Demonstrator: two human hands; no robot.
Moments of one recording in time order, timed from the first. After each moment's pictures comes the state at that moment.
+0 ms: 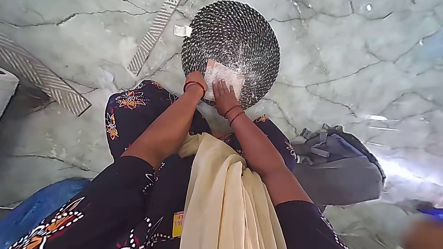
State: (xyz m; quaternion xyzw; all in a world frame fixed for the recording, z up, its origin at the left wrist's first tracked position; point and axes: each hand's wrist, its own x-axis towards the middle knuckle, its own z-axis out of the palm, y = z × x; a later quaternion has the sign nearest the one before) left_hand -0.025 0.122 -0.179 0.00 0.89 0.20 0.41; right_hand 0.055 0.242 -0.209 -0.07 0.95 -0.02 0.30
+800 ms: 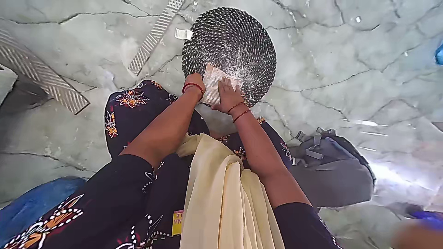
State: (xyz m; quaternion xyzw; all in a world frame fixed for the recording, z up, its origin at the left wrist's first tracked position) left_hand -0.025 0.117 -0.182 0.03 0.89 0.20 0.41; right_hand 0.043 0.256 -0.182 -0.01 0.95 -0.05 0.32
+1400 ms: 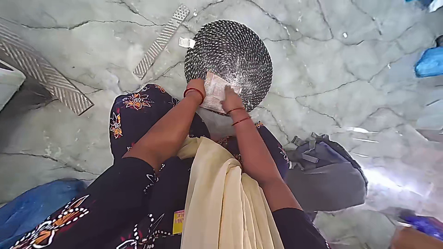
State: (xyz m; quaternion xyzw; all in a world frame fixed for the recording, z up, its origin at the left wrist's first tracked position) left_hand -0.021 0.109 -0.179 0.08 0.89 0.21 0.39; right_hand 0.041 0.241 -0.156 0.12 0.94 -0.10 0.31
